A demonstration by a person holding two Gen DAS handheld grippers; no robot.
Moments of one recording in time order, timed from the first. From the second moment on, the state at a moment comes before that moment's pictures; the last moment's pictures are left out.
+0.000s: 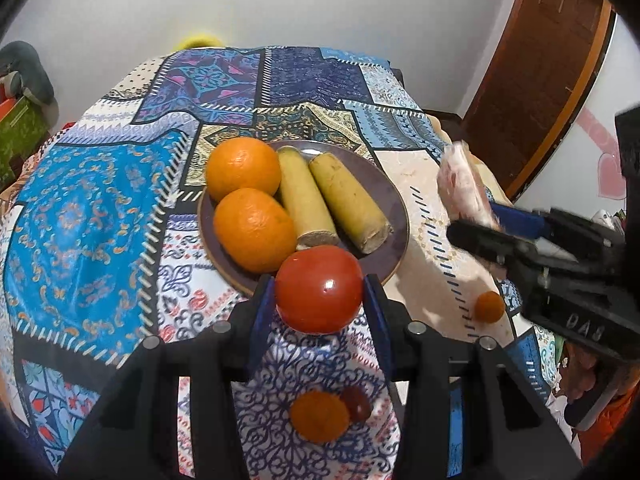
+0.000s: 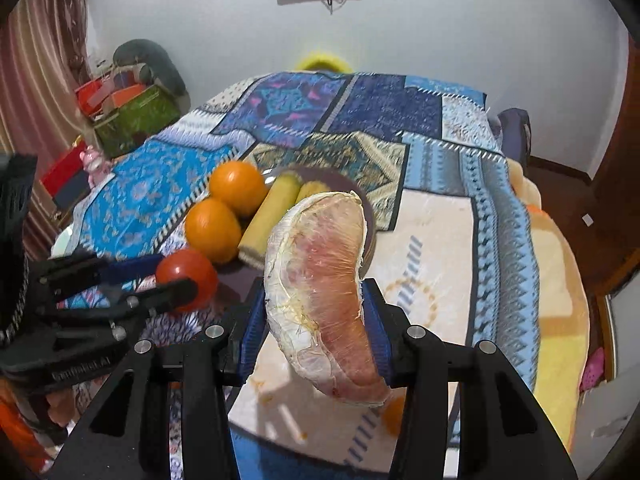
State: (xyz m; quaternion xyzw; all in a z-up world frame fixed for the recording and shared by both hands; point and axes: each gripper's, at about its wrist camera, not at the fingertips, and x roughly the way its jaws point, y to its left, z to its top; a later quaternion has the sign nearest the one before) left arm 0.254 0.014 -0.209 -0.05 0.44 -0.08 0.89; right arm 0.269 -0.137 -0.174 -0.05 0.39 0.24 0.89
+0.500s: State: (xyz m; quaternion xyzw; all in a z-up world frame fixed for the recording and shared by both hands) left arm 0.286 -0.001 -0.233 -0.04 0.46 -0.07 0.88; right arm 0.340 -0.126 -0.191 -0.03 0.42 0.23 0.88
